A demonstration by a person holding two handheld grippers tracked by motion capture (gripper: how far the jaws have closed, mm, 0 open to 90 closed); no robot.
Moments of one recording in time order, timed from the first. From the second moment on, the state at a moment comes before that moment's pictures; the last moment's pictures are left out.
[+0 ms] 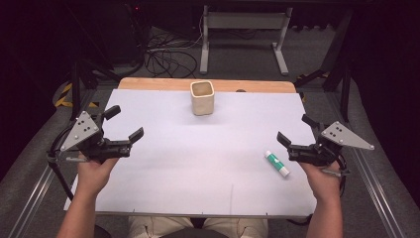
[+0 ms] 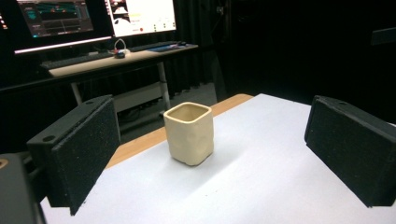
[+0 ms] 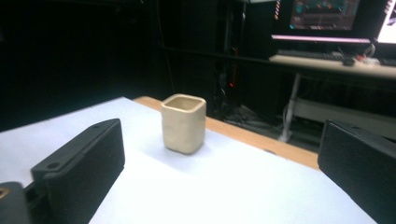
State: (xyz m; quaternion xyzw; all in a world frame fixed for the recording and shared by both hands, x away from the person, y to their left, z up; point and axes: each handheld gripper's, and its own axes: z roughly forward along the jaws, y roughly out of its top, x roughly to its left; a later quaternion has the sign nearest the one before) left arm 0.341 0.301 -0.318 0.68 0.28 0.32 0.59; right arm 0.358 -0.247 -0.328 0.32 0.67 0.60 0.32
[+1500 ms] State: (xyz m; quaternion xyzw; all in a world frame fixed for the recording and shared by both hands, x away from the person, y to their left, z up) left arm 0.336 0.304 -0.319 0.68 0.28 0.32 0.60; right arm 0.351 -0.270 -0.408 0.43 0.75 0.44 0.26
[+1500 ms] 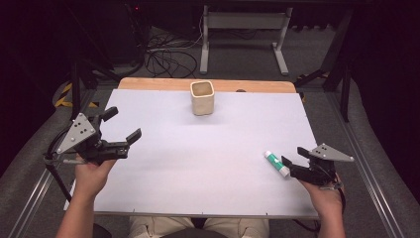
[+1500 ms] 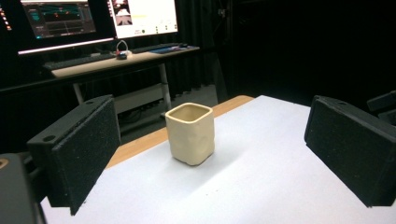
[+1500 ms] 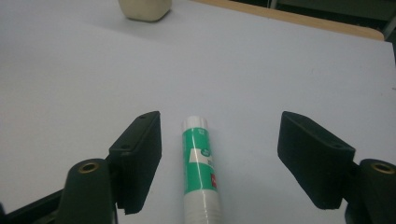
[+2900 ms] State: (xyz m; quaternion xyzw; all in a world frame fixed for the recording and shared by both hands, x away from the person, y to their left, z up) left arm 0.338 0.300 -0.323 0.68 0.28 0.32 0.59; right arm 0.354 -0.276 -0.445 0.43 0.78 0.39 0.21
